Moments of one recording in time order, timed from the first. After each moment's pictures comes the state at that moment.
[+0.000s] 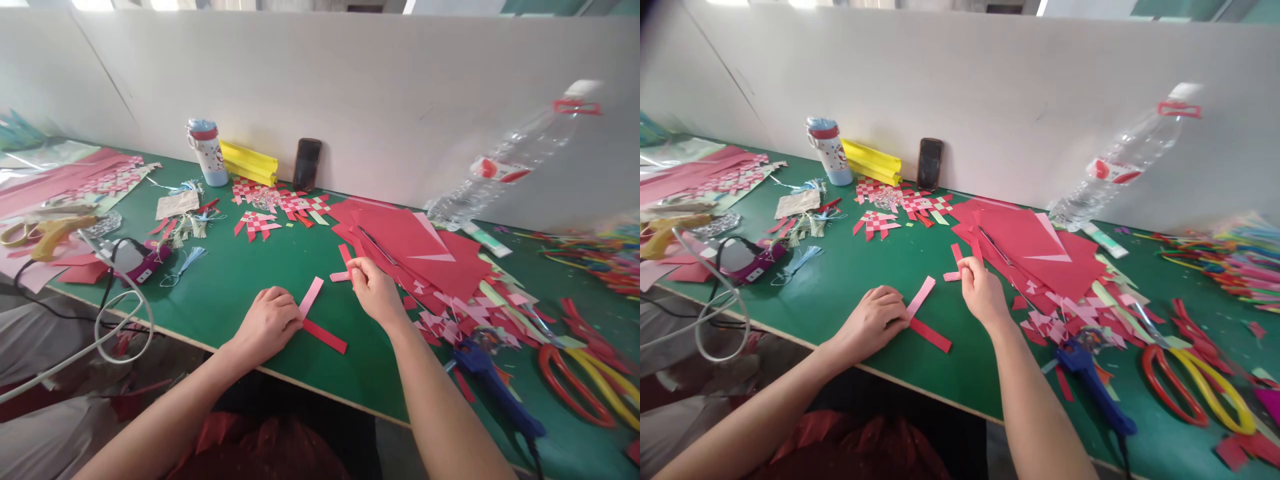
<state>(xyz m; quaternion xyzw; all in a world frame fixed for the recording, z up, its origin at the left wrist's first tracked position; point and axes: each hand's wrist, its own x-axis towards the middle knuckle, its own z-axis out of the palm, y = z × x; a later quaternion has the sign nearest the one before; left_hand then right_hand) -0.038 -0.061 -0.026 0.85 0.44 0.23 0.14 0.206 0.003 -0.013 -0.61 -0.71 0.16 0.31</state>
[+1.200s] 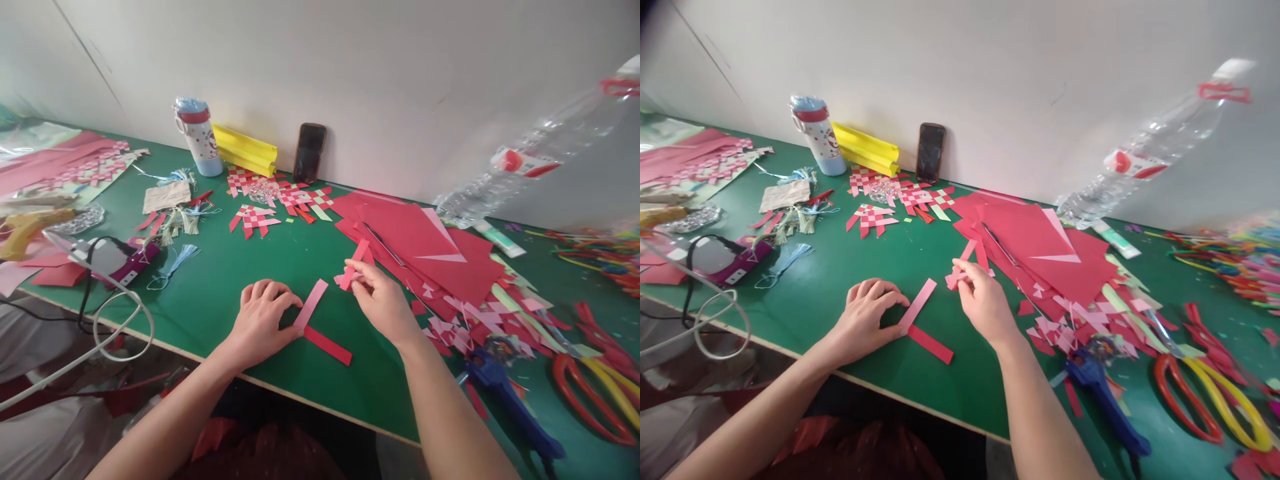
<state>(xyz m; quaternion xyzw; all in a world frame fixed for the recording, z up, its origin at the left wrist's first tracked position) -0.041 -0.052 -0.031 0.80 0.55 0.19 0.16 0.203 -0.001 -0.016 -0.55 -0.72 0.23 0.34</state>
